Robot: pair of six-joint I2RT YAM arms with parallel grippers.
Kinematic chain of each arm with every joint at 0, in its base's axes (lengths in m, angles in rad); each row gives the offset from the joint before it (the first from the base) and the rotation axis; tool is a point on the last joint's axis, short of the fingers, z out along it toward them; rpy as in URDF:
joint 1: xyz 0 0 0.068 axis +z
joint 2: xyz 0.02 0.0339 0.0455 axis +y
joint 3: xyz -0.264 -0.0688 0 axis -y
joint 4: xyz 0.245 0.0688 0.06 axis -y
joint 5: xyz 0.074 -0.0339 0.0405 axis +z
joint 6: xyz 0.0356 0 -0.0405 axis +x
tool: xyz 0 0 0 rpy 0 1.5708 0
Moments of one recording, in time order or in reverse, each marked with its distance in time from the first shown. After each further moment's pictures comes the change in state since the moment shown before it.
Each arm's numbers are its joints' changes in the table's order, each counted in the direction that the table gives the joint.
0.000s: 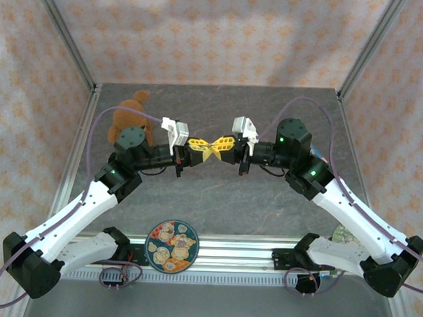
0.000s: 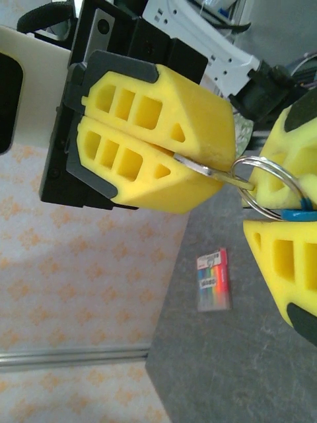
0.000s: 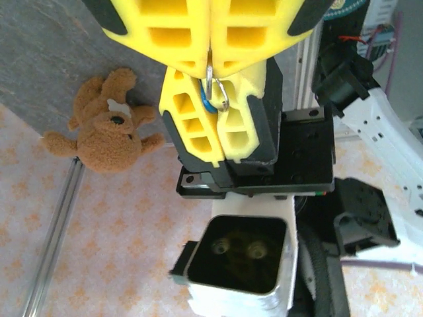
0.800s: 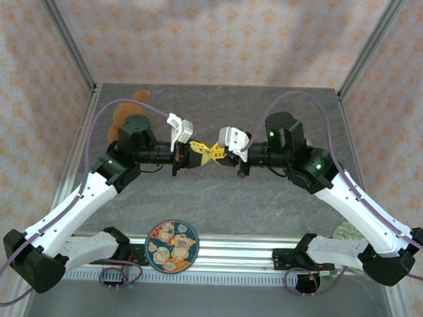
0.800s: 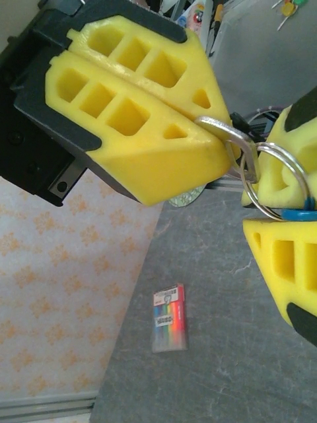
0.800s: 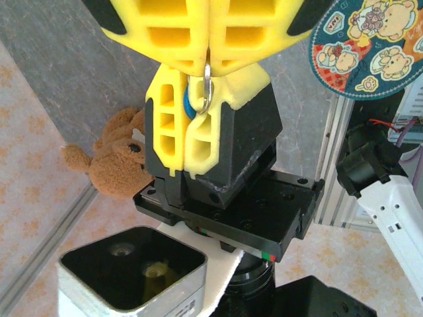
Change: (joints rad) left arm 0.035 0.060 0.139 -0.279 -0.150 0.040; right arm 0.129 0.078 0.247 -0.397 -0.166 -0.352
